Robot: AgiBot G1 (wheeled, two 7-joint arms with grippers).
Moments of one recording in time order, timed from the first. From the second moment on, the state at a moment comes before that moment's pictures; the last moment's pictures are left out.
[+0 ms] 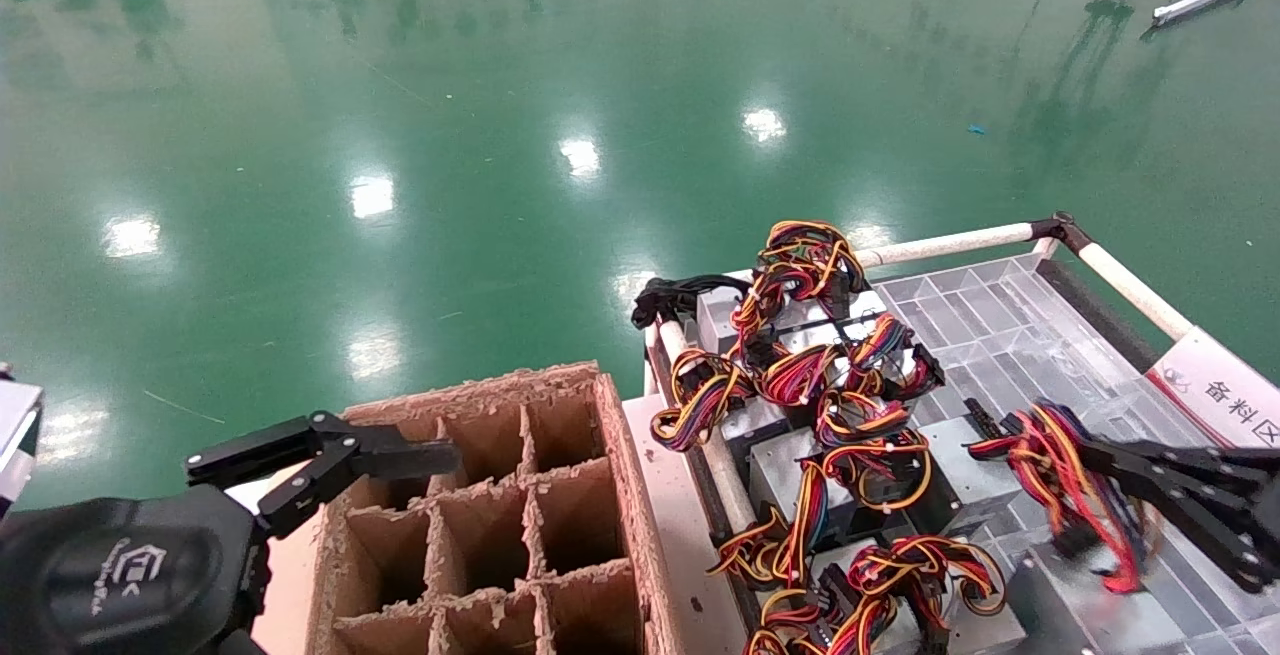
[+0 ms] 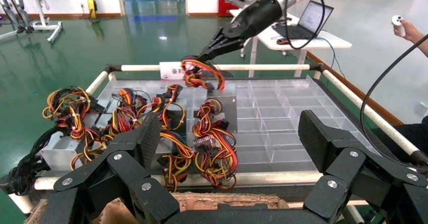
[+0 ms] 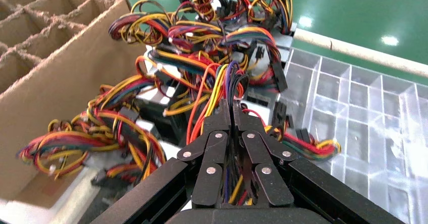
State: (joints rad) left arm -1.09 0.59 0.33 -1.28 0.70 1.48 -0.16; right arm 1.99 -0.01 -1.86 1.36 -0.27 -0.73 -0.10
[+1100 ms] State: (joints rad) left arm -1.09 0.59 0.33 -1.28 0.70 1.48 -0.16; right arm 1.82 -0.03 -1.95 1.36 0.10 -0.71 -0.37
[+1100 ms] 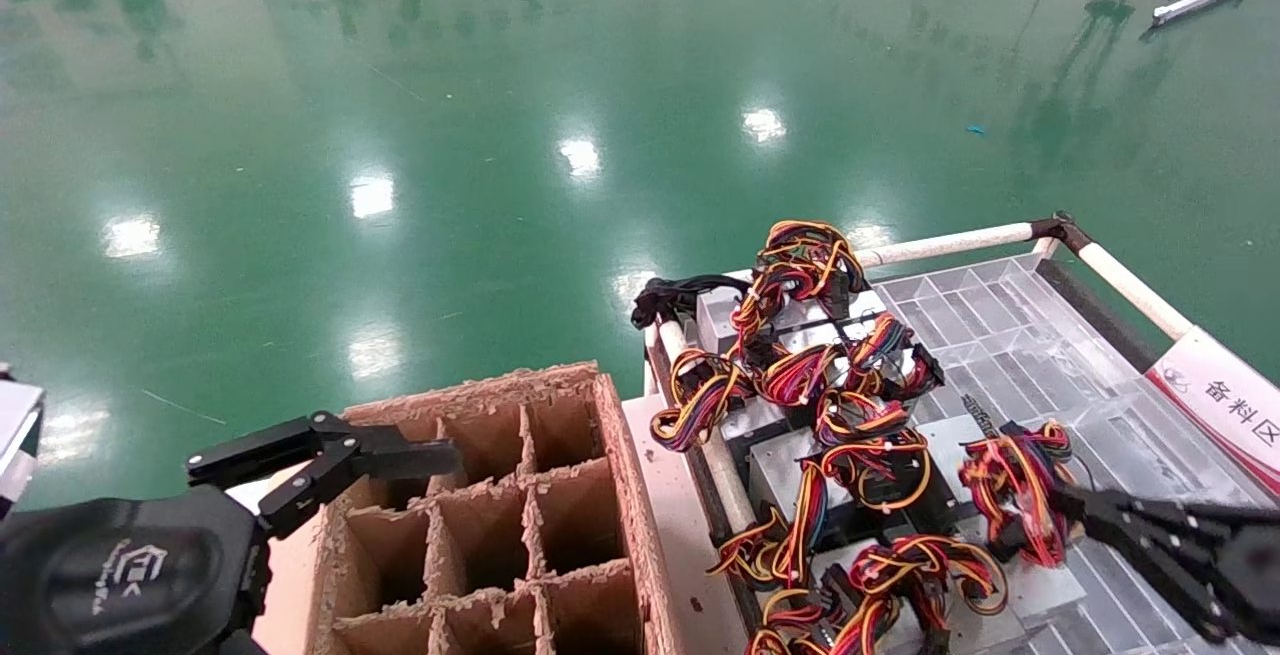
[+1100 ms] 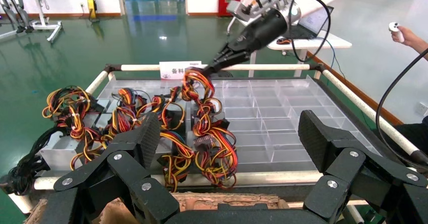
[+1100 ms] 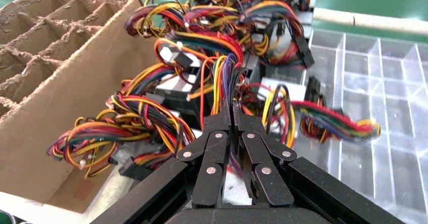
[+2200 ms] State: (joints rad) left arm -1.09 0.59 0.33 -1.27 0.69 1.48 -0.16; right arm 1.84 -0.05 -1.88 1.36 0.06 -0.78 -0.31
